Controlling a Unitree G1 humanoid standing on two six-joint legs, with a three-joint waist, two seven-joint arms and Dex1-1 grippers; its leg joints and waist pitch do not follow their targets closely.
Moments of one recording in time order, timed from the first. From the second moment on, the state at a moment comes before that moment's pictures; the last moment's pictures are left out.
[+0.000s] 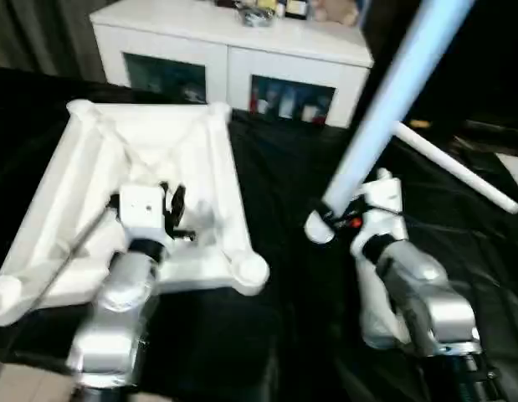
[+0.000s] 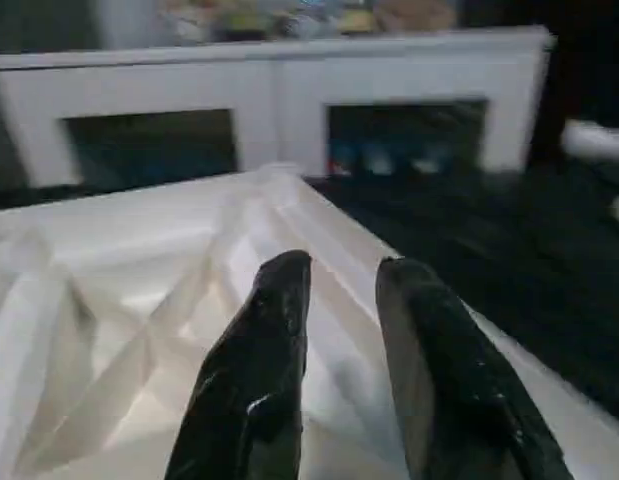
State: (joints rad) left arm -0.13 0.27 0.05 -0.17 -0.09 0.25 -0.33; right arm -0.26 -0.11 0.01 0.00 0.25 0.38 0.39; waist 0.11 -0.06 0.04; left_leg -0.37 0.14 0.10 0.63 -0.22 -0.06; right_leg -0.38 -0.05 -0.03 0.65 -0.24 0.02
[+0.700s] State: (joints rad) left arm -0.20 0.64 -0.15 -0.08 -0.25 0.46 -1.00; right arm -0.26 -0.24 0.02 -0.07 0.33 0.43 0.58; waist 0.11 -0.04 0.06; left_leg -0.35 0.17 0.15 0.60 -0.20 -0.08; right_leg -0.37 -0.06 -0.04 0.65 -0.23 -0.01
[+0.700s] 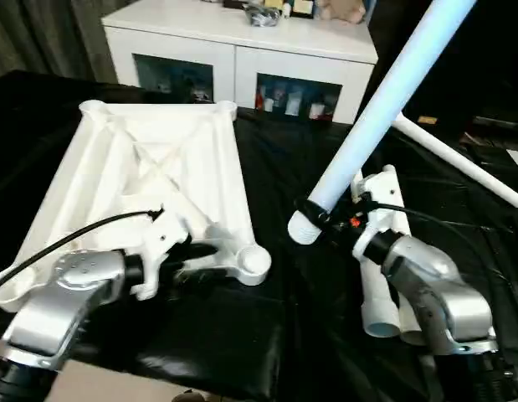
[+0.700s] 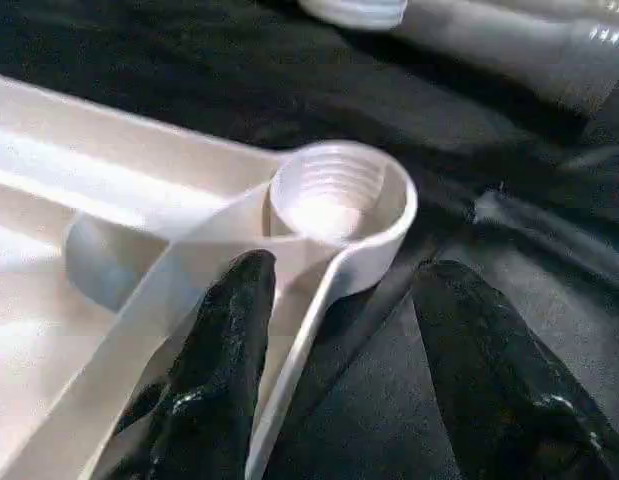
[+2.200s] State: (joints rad) left arm -0.36 0.68 -0.27 0.22 -0.12 0.31 -1.15; right arm -0.24 -0.26 0.07 -0.08 0.34 0.45 0.61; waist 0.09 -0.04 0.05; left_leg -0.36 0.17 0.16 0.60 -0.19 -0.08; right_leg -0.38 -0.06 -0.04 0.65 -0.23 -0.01
